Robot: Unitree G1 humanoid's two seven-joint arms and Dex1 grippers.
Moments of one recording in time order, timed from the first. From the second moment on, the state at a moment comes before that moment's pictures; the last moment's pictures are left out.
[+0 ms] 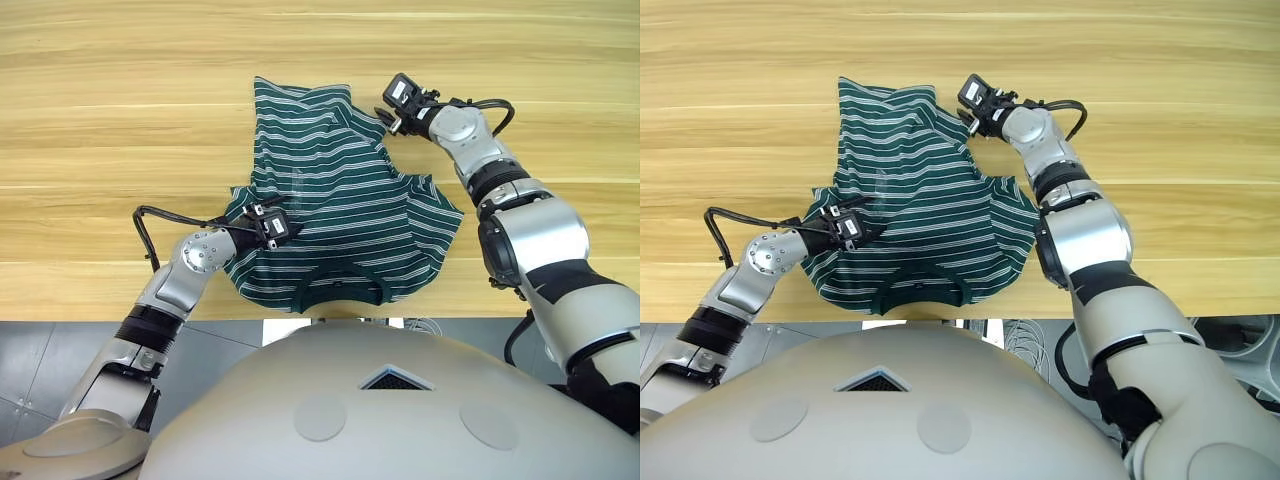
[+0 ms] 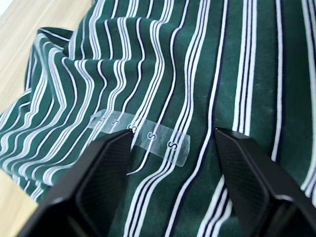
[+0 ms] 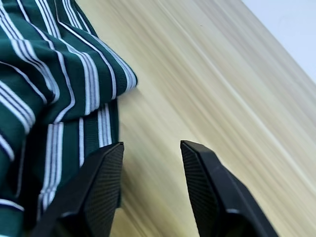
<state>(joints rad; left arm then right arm) 0.16 0.58 -0.41 0.11 0.24 -0.19 -0.58 -0.78 -0.16 0.24 1.33 -0.31 -0.31 0.41</state>
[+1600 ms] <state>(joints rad) 0.18 0.56 -0.42 0.06 0.21 -0.17 -0.64 -0.81 -0.23 0.15 1.36 -0.35 -0.30 0.17</state>
